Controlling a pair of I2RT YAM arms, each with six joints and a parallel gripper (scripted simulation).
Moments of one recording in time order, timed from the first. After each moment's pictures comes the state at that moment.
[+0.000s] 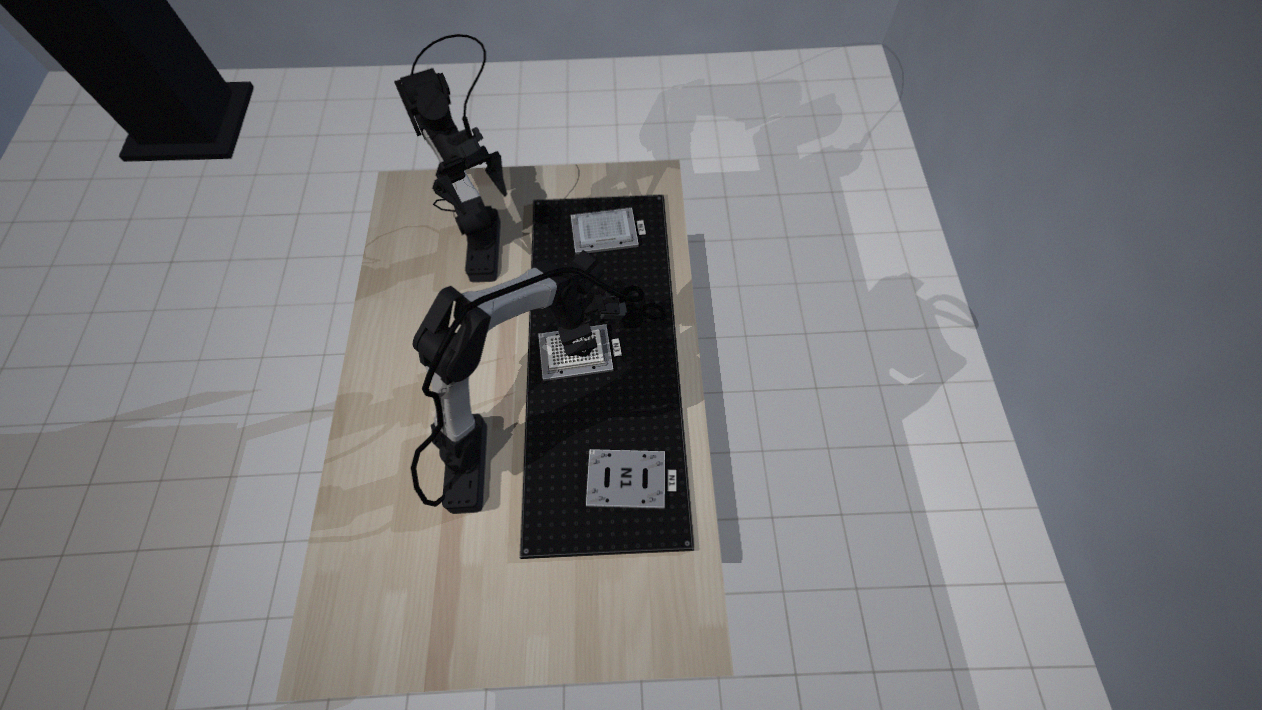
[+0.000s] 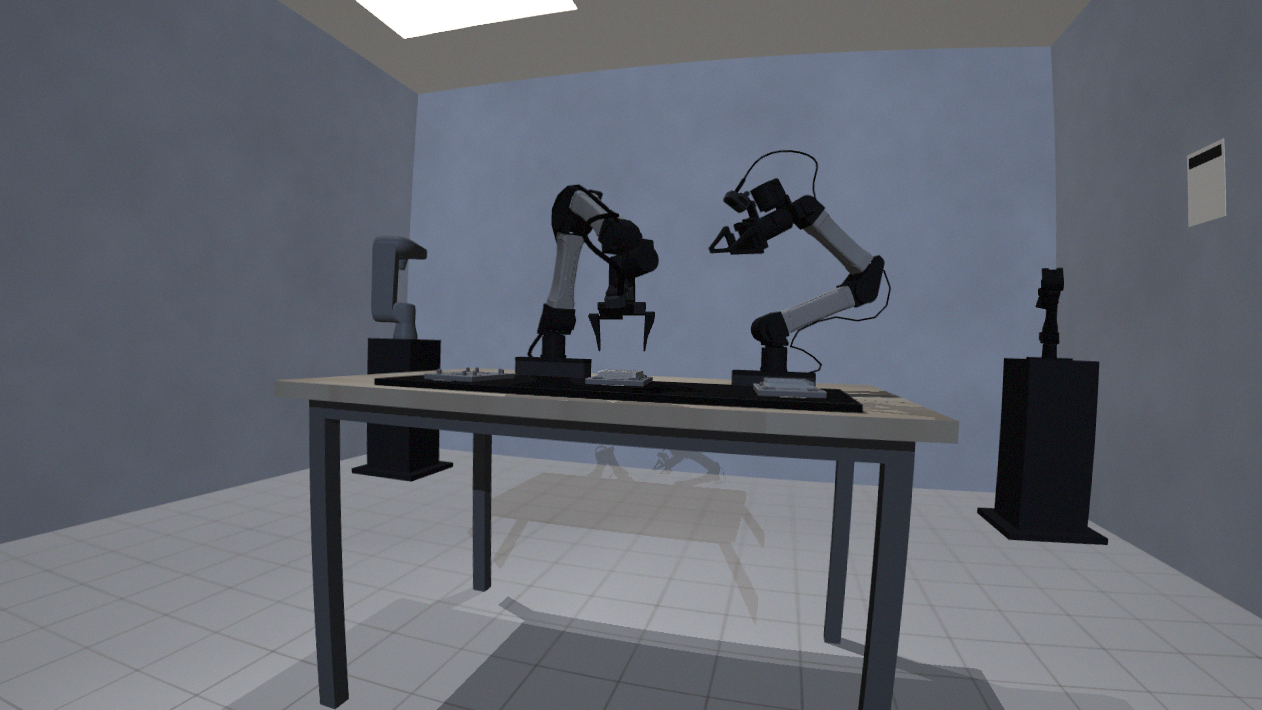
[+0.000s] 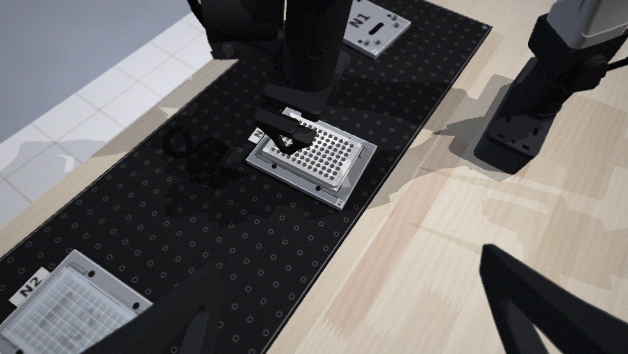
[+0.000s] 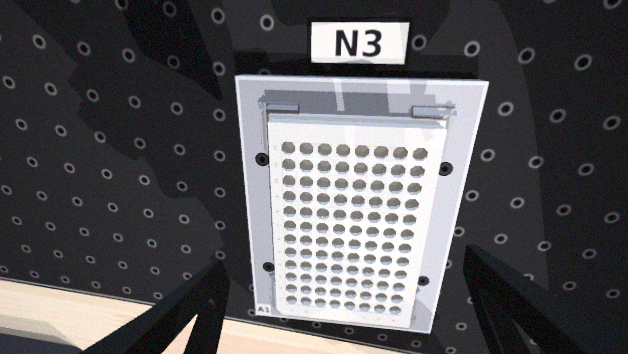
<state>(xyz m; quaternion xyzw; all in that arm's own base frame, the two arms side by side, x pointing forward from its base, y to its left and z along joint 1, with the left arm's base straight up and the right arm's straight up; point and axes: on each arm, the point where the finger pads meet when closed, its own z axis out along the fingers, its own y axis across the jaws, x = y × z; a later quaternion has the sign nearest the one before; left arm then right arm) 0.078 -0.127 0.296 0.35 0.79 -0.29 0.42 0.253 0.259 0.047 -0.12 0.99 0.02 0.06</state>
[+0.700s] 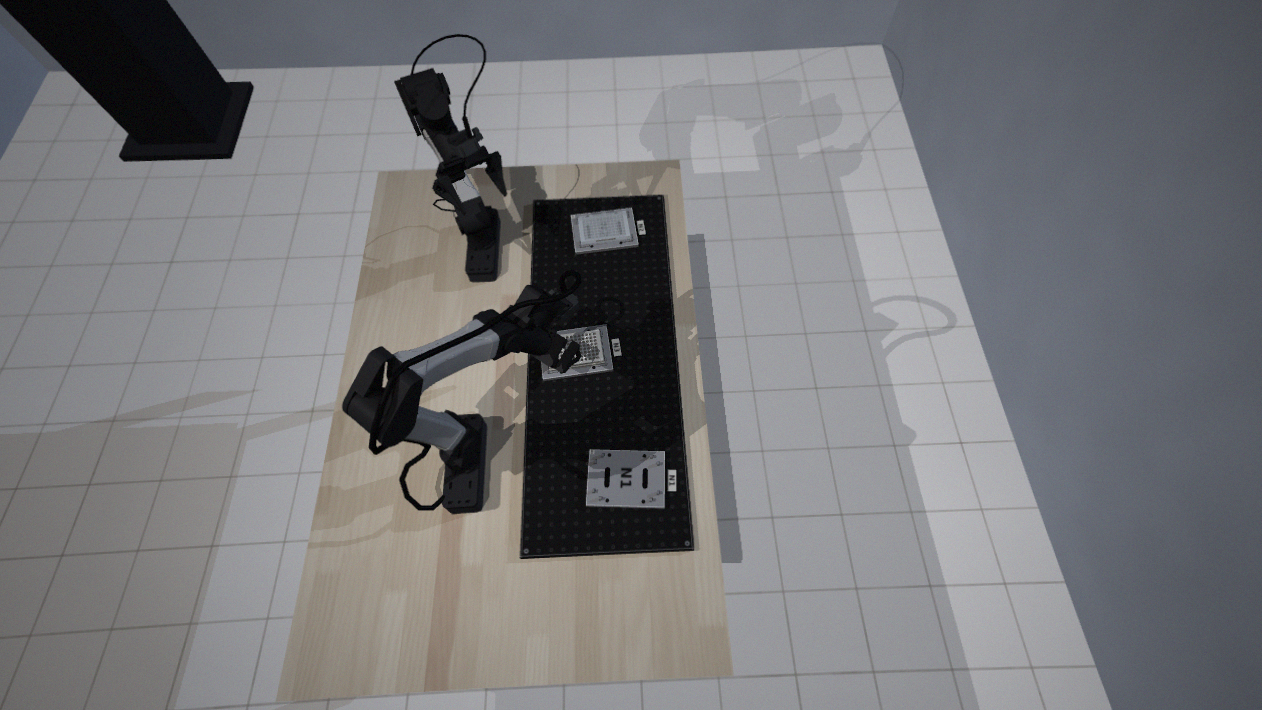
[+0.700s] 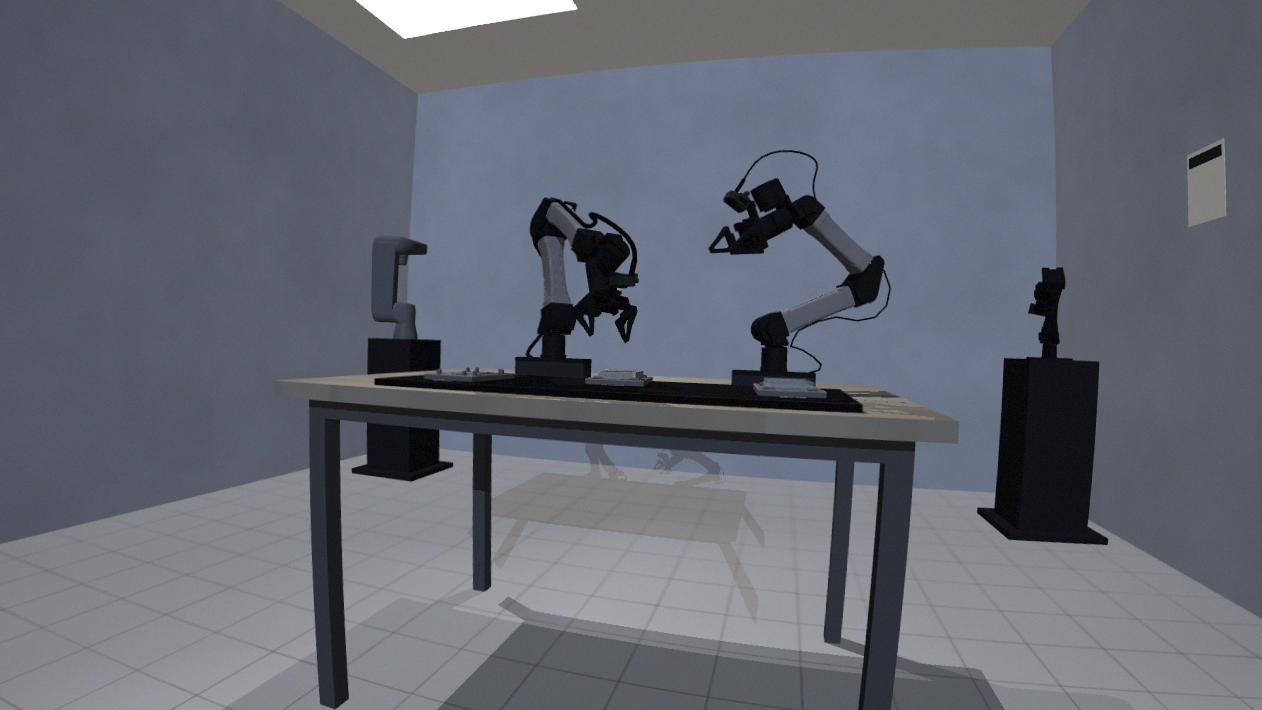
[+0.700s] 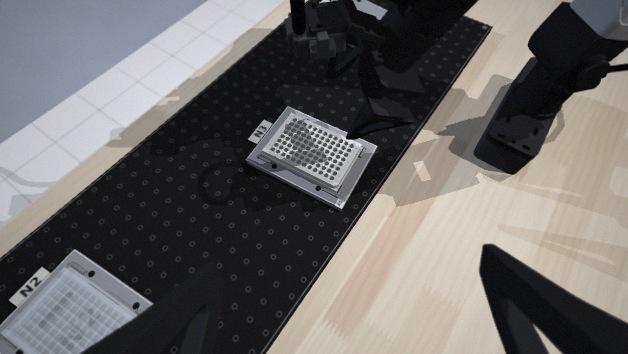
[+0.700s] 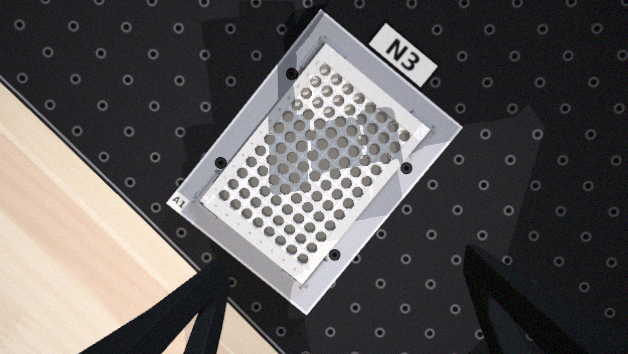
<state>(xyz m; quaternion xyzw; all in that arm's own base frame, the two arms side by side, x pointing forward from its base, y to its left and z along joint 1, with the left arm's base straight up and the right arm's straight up) 0.078 -0.127 0.296 0.35 0.79 -0.29 0.42 0.214 0.218 0.072 -0.43 0.87 0.05 0.24</state>
